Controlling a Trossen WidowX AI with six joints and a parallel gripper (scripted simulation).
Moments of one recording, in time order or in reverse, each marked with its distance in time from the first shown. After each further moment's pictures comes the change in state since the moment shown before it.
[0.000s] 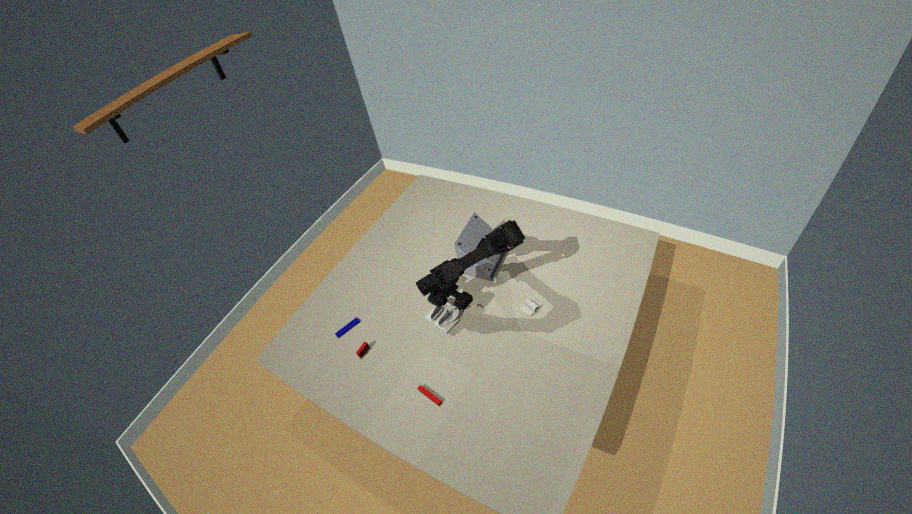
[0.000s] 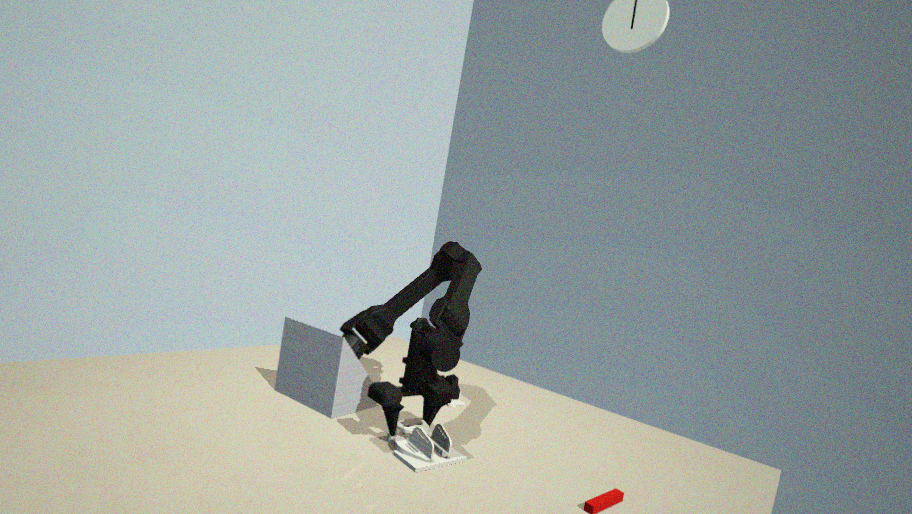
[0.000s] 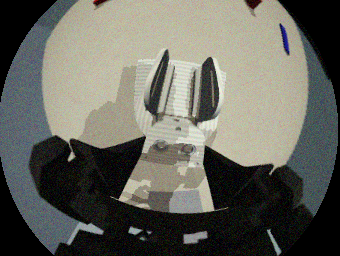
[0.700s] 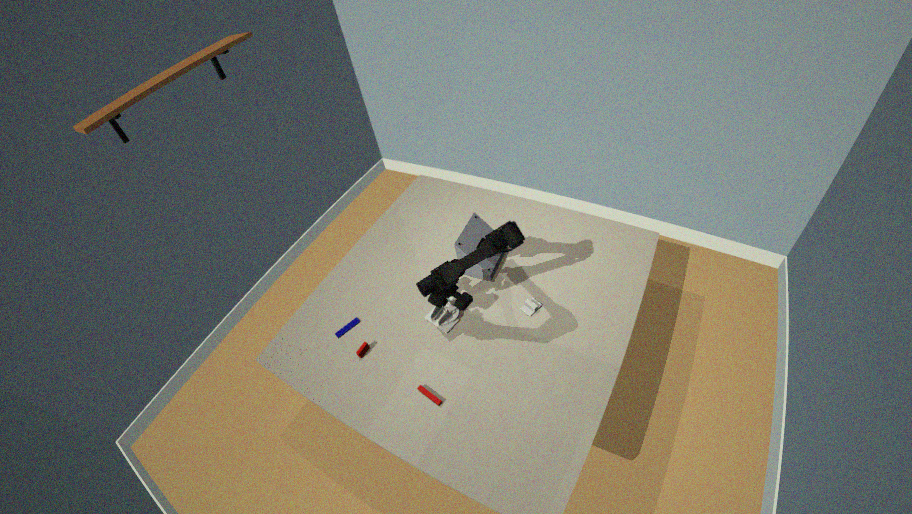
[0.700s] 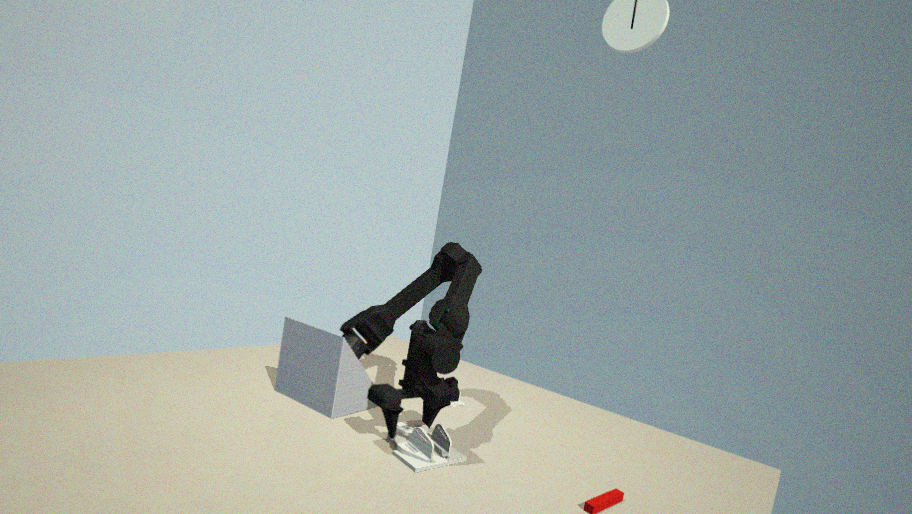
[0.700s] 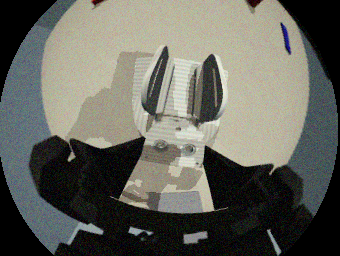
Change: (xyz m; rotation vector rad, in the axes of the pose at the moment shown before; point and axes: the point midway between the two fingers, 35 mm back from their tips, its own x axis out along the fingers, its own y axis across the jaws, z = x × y) arm 0.004 0.000 0.000 0.002 0.000 0.000
